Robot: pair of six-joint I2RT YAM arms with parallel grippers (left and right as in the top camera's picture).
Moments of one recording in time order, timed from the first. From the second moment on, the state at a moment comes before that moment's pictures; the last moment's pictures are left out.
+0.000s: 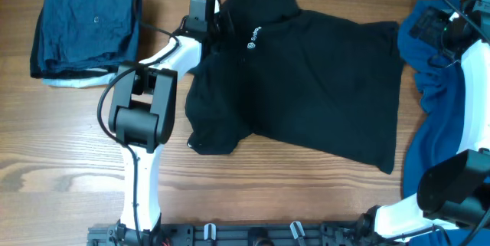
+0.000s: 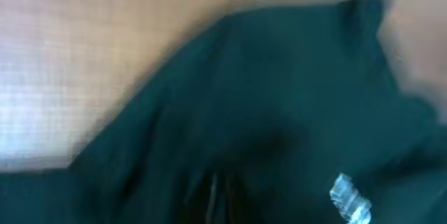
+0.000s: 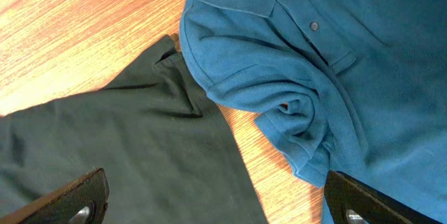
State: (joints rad) left arm -0.28 2.33 1.61 -0.02 0.16 -0.41; right arm -0.30 1.72 1.63 -0.93 0.11 0.28
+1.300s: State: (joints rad) left arm -0.32 2.60 2.21 -0.63 -0.18 -0.18; right arm -0.30 1.72 1.63 -0.93 0.11 0.28
